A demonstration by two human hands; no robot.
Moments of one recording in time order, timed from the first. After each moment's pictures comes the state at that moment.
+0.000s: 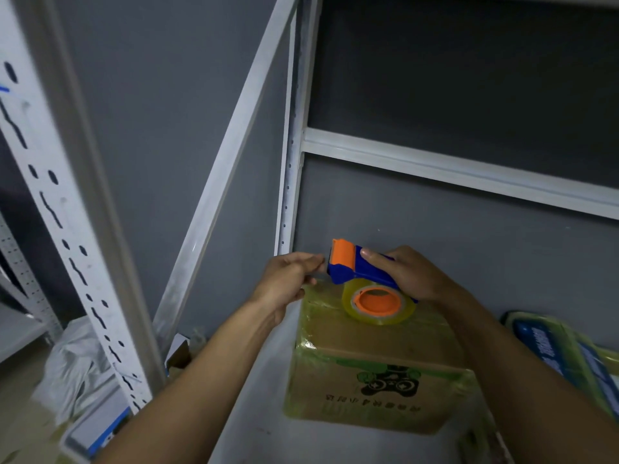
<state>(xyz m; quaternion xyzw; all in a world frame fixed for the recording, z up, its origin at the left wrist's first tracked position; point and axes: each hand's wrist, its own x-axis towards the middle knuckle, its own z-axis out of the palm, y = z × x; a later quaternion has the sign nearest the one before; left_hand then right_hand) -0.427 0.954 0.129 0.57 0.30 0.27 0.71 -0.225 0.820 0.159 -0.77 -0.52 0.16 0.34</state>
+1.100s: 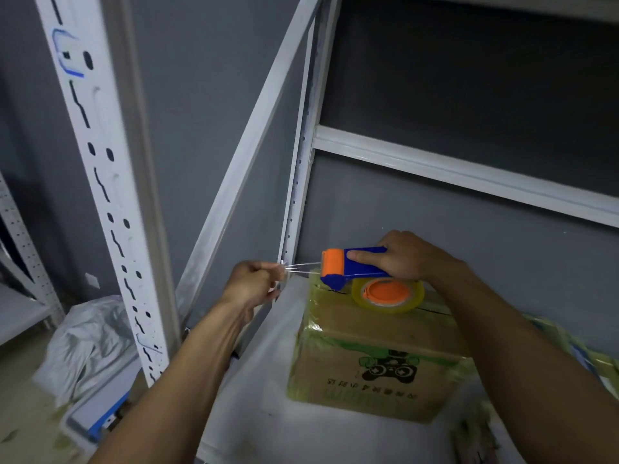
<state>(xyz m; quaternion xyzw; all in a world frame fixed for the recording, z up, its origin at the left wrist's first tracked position) -0.476 0.974 0.100 0.52 0.42 0.34 0.67 -0.250 0.837 0.195 -0.83 -0.53 0.09 0.14</state>
